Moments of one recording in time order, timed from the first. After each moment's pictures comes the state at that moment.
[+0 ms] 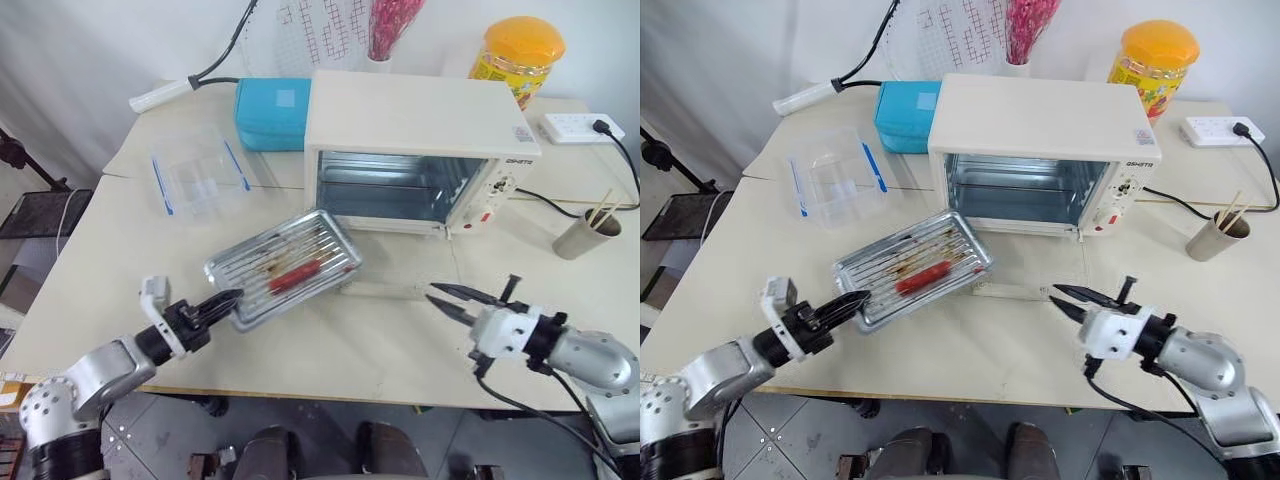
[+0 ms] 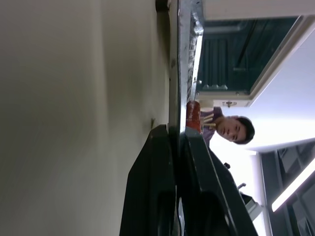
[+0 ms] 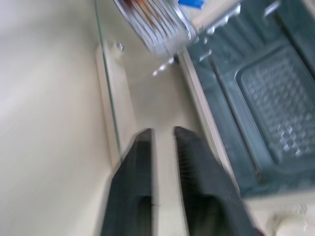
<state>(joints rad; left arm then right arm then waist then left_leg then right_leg) -0.02 0.49 0.55 0.01 -1.94 1.27 0.20 0.06 -0.82 -0.13 -0.14 0.10 -0.45 0.74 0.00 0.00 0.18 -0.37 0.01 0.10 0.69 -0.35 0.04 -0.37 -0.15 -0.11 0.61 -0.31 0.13</state>
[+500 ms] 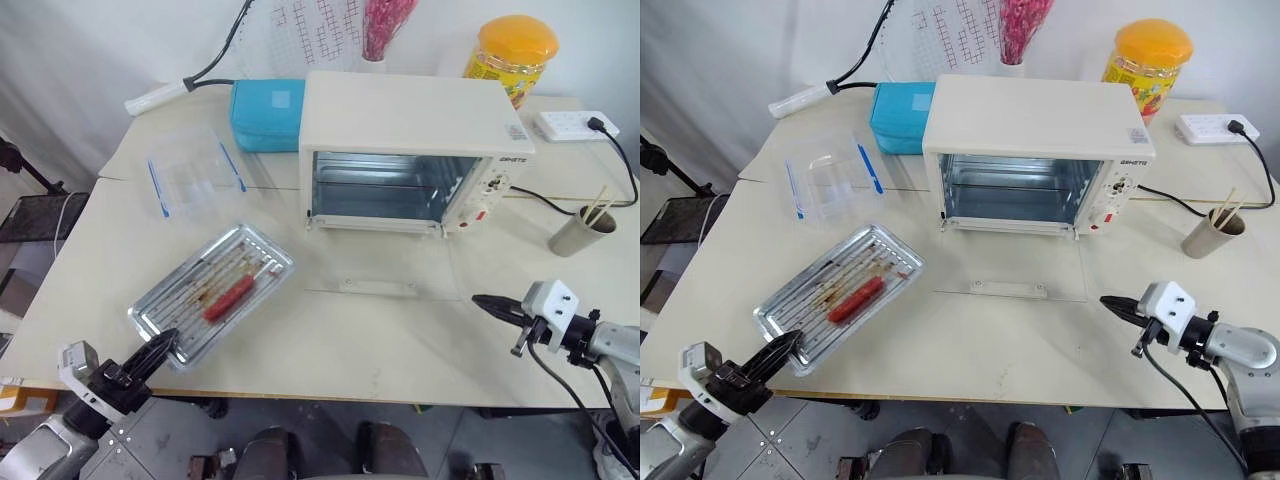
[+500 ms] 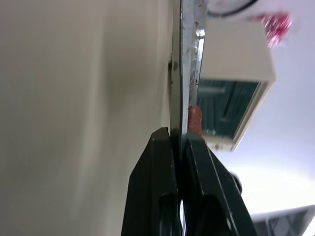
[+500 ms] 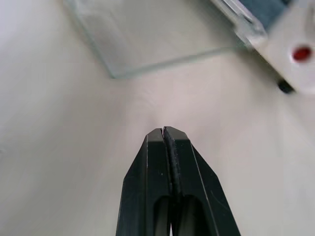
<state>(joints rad) 0.32 0.42 0.74 -0.08 -1.94 1.15 -0.02 -0.14 -0.83 -0.16 0.37 0.32 -0.28 1.05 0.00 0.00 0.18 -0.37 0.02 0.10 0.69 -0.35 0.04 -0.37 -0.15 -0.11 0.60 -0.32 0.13</state>
